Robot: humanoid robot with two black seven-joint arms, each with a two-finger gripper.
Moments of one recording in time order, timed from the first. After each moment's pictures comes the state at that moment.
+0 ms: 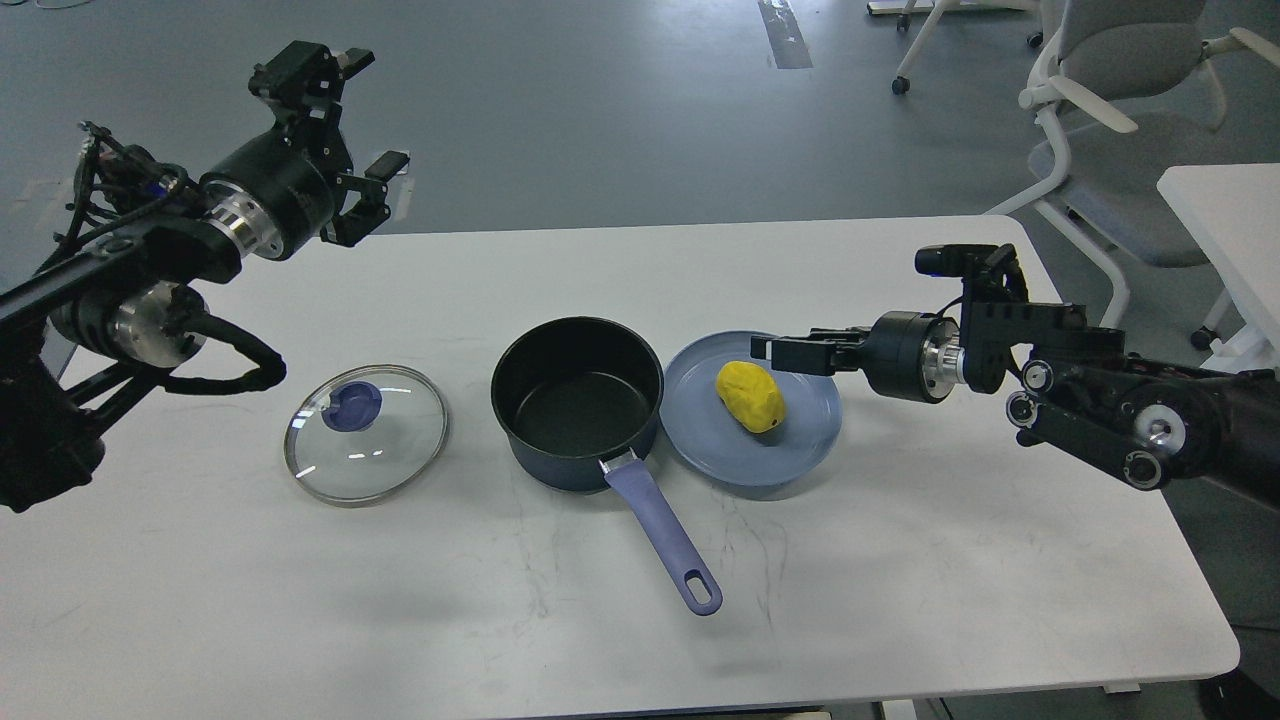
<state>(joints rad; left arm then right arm) -0.90 0.59 -0.49 -1.15 0.09 -0.07 -0.18 0.96 -0.47 0.12 0.97 -1.38 0.21 0.31</state>
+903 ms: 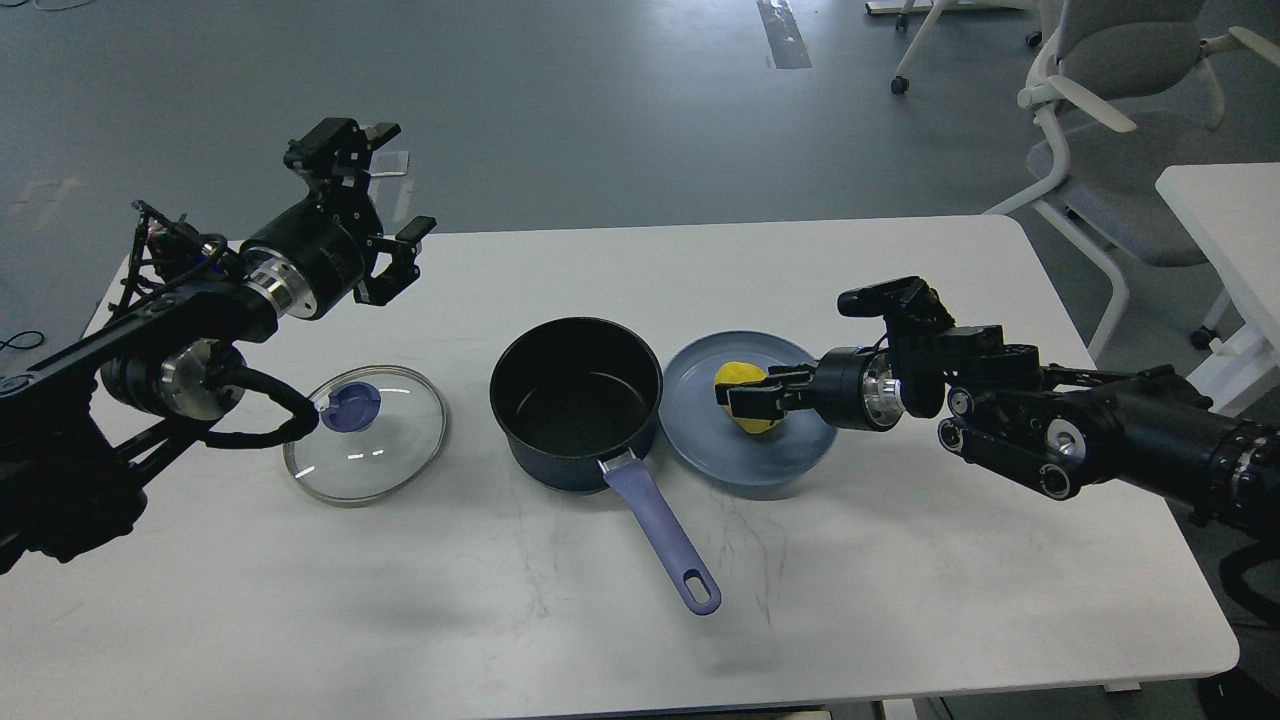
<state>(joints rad) -0.79 0.56 -0.53 -1.15 0.10 -0.02 -0.21 1.00 -0.33 -0.06 0.82 -1.39 0.18 0.31</state>
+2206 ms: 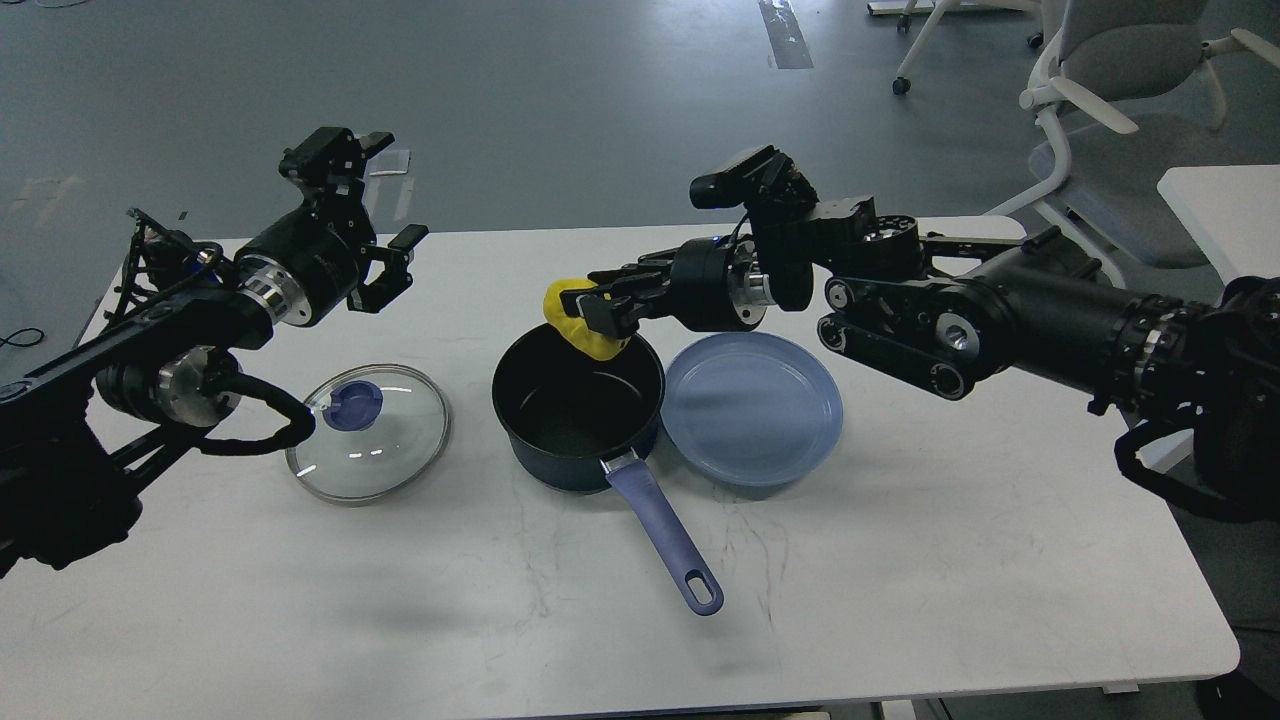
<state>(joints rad) -0.78 0.57 -0.53 -1.15 0.11 -0.01 -0.21 1.26 -0.08 -0.10 0.77 -1.37 0.15 0.41</state>
